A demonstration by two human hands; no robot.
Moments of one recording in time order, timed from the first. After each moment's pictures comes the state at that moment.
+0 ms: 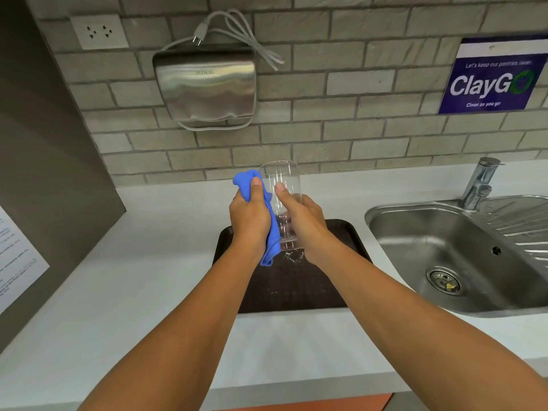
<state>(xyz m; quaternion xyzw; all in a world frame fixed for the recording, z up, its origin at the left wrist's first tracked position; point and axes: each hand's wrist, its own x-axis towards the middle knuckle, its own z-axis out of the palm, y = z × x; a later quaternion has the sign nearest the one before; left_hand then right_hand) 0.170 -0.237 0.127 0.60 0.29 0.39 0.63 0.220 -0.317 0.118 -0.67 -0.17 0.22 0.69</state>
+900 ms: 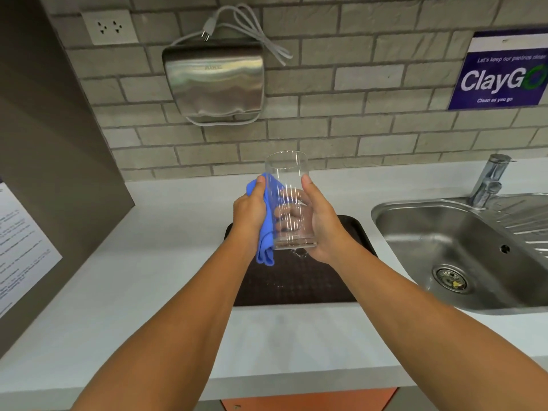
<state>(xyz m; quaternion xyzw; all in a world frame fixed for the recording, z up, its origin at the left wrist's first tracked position) 0.151 -0.227 0.139 0.59 0.33 0.28 0.68 0.218 -0.332 0.113 -0.50 -0.20 0.36 0.76</state>
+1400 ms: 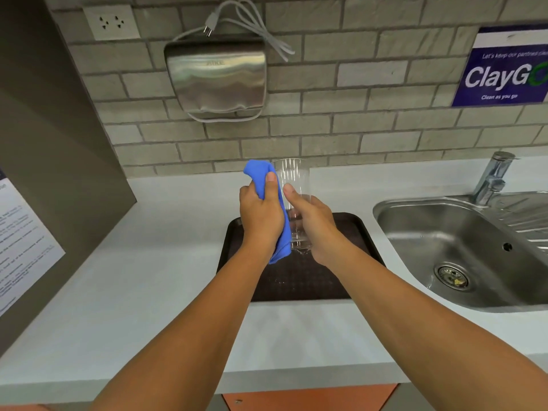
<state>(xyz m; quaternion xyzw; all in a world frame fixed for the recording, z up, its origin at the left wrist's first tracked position) 0.155 -0.246 0.122 0.64 0.27 0.43 0.57 0.208 -0.325 0.108 -0.65 -0.17 0.25 0.70</state>
